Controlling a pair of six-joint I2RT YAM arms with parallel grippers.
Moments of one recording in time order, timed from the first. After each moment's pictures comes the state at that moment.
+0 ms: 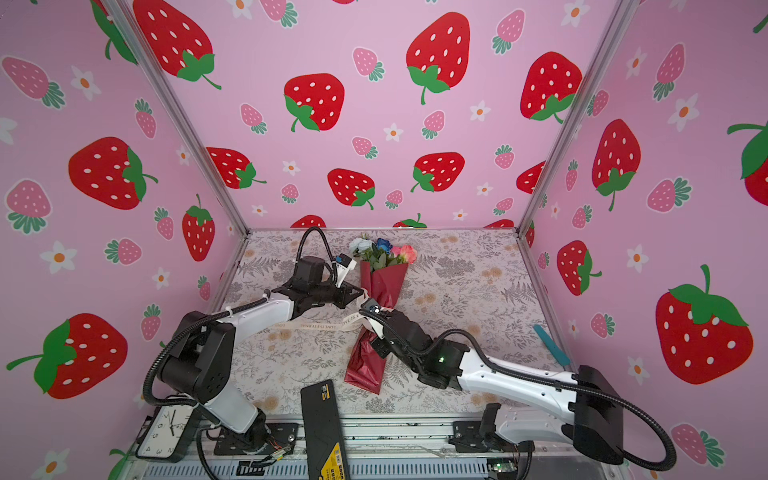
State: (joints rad) left arm -0.39 1.66 0.98 0.02 0.57 -0.06; right arm 1.20 1.11 0.76 -0.06 0.43 0.04
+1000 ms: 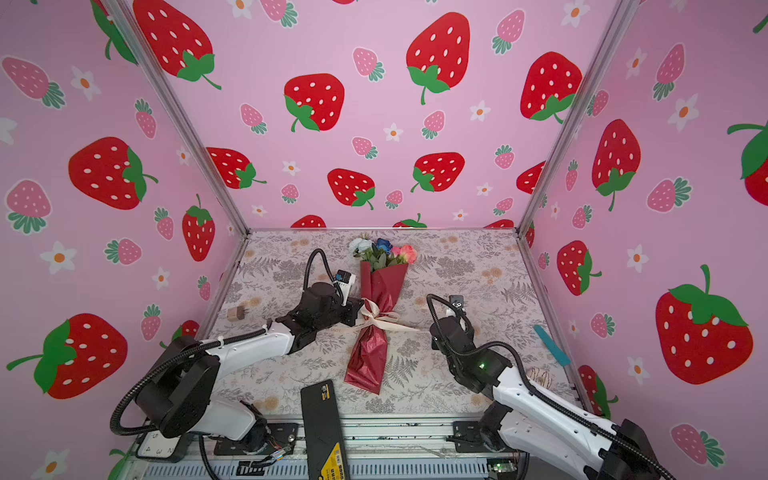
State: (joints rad) left arm -0.59 1.48 0.70 0.26 0.09 -0.31; right arm 0.84 0.89 0.52 -0.36 0.62 0.53
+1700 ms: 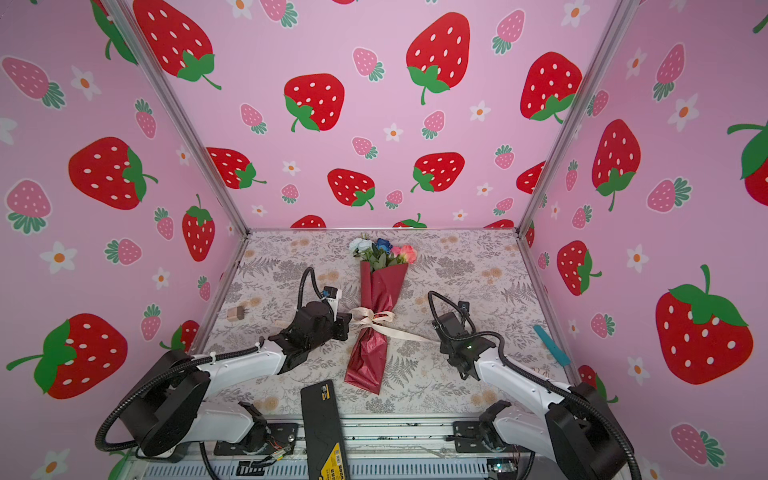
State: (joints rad) left arm -0.63 1.37 0.51 0.28 -0.03 -0.43; right arm 0.67 1.16 0.48 -0.38 0.49 0.59
